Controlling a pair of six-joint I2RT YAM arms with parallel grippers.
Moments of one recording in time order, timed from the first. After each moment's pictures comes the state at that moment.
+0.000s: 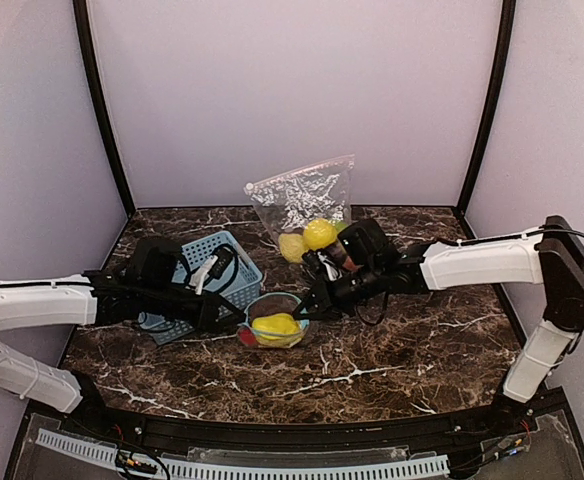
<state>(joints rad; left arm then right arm) -0.73 1.21 0.64 -0.07 0.48 -0.41 0.87 1.70 1.06 -0.11 -0.62 0.72</state>
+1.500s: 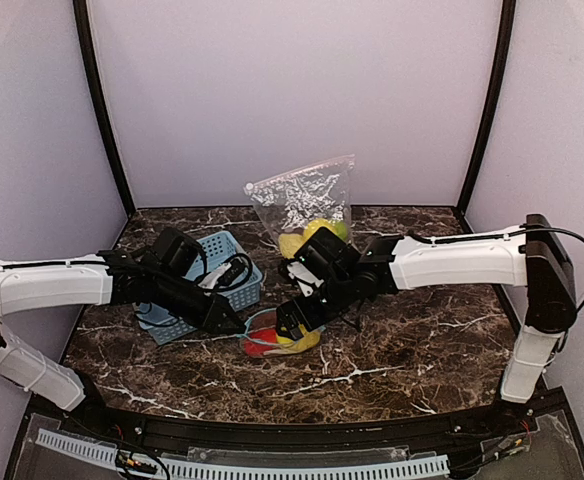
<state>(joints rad) -0.73 1.33 0.84 -0.41 0.53 -0.37 1.04 1.81 1.33 -0.53 -0.08 0.37</state>
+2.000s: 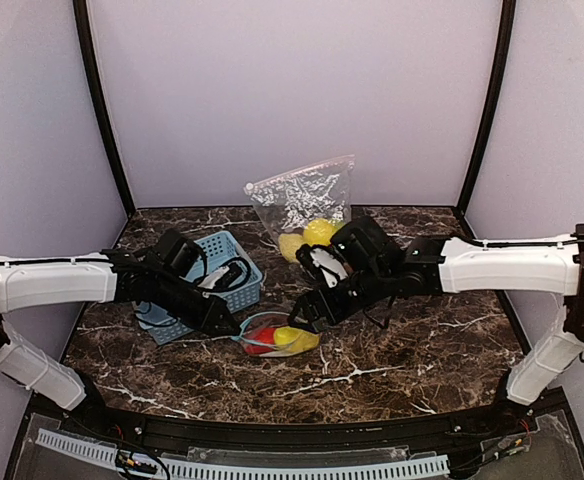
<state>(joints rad) -0.71 1.37 0.84 -0.46 0.51 -0.34 1.02 1.60 1.18 -0.43 -0.17 0.37</state>
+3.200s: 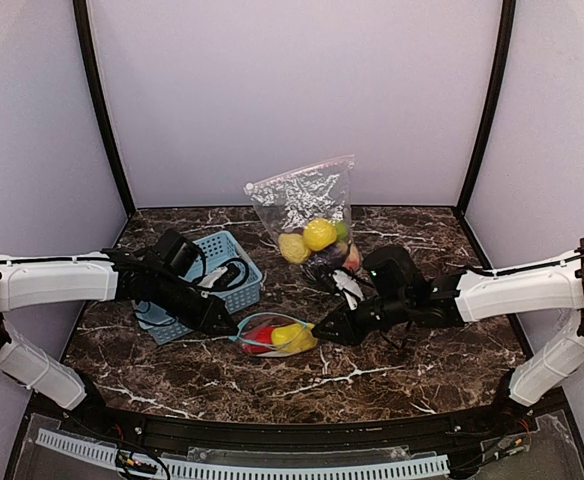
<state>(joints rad) -0.68 1.38 0.84 -0.47 0.51 -0.32 0.95 1.46 0.80 -0.02 -0.34 0.28</state>
